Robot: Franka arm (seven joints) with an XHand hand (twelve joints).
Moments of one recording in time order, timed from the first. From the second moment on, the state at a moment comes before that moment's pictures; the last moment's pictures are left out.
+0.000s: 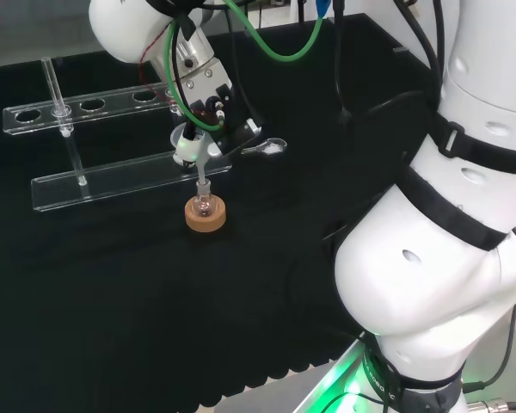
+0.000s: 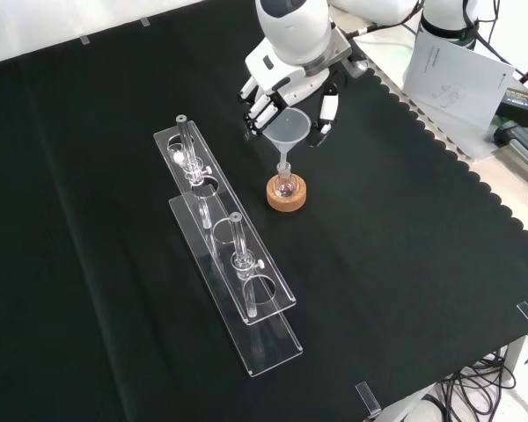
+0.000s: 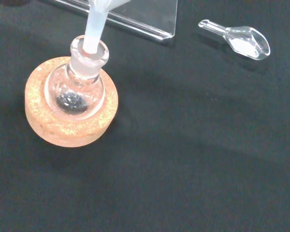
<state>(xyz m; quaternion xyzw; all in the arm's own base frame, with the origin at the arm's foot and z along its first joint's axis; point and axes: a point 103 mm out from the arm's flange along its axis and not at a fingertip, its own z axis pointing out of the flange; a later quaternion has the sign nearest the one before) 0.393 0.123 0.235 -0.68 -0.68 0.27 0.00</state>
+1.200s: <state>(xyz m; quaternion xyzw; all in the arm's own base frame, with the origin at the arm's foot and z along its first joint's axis) 0.396 0.124 0.207 -0.68 -0.68 0.29 0.02</state>
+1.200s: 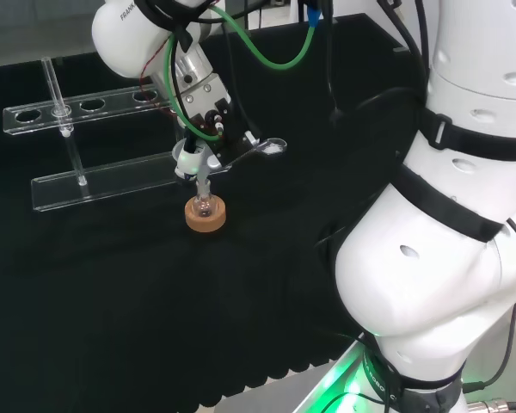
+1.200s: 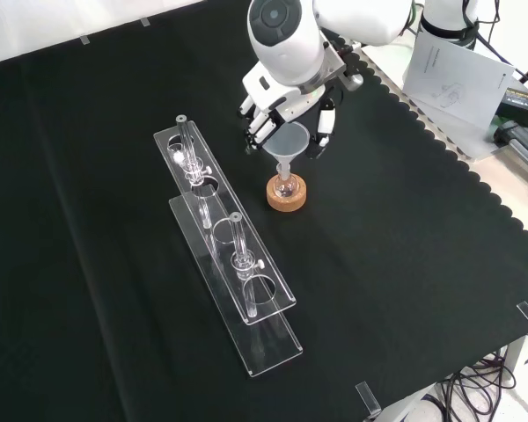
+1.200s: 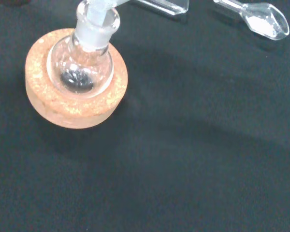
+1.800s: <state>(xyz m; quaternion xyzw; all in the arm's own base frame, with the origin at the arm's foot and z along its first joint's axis) 0.393 0.124 0.200 -0.67 -0.68 0.29 0.02</state>
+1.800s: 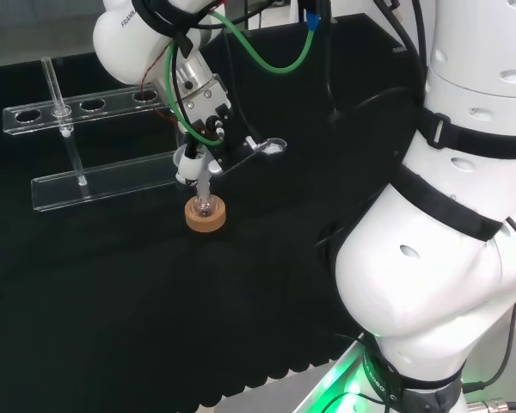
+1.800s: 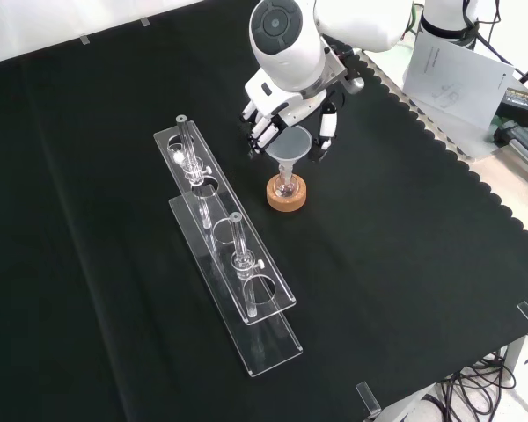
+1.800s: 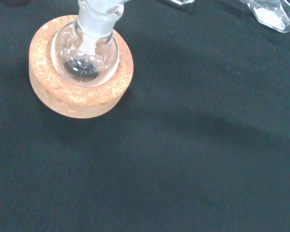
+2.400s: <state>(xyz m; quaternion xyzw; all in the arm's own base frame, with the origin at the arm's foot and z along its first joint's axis) 0.387 0.122 0.195 -0.67 -0.69 0.29 0.03</state>
